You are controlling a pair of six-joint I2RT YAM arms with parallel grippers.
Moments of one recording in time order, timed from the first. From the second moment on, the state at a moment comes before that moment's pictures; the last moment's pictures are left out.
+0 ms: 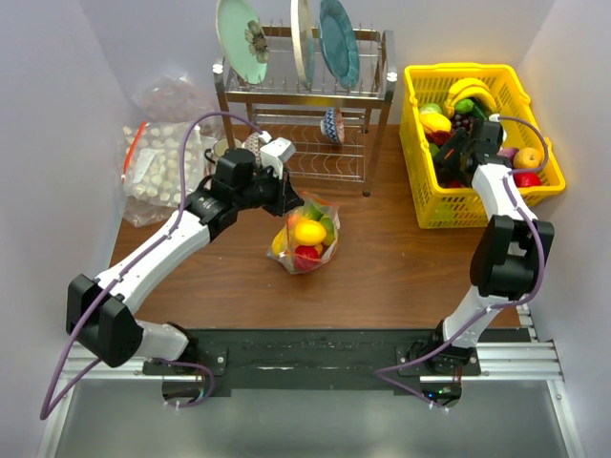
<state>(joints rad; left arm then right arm) -0.54 1.36 1.18 -0.27 0.39 -0.23 -0.17 1.78 1.44 -0.39 0.04 0.55</state>
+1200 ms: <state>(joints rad) -0.54 1.36 1.18 -0.27 0.39 -0.23 0.04 1.19 1.33 -0.43 -0.29 0.50</state>
